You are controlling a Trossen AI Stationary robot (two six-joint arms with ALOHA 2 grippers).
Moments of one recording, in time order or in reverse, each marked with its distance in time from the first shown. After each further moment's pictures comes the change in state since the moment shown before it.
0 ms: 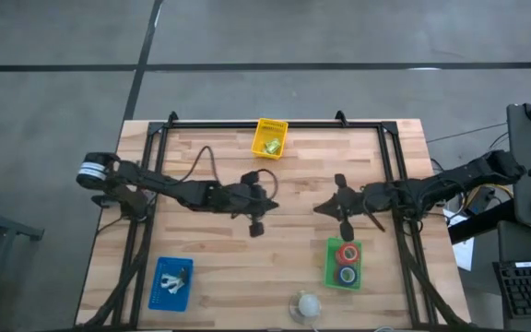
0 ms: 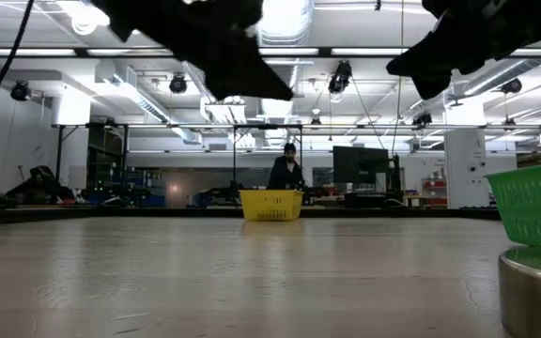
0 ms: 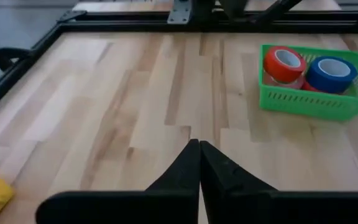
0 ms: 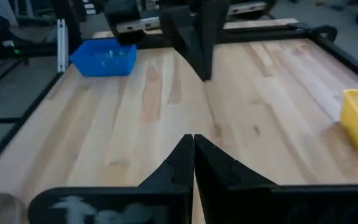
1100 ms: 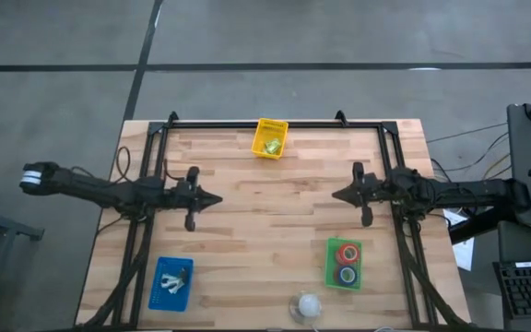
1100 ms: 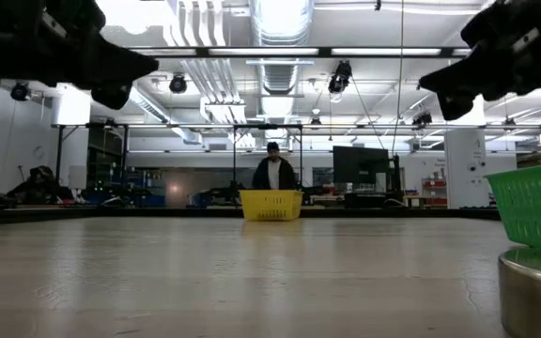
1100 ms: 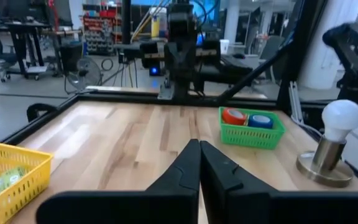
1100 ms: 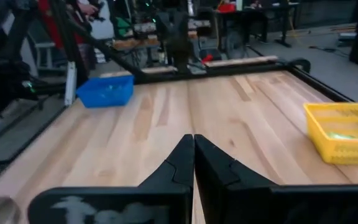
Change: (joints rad) left arm 0.023 -0.889 -0.813 0.385 0.131 0.018; right arm -0.310 -0.464 -0.290 0.045 -0.305 -0.052
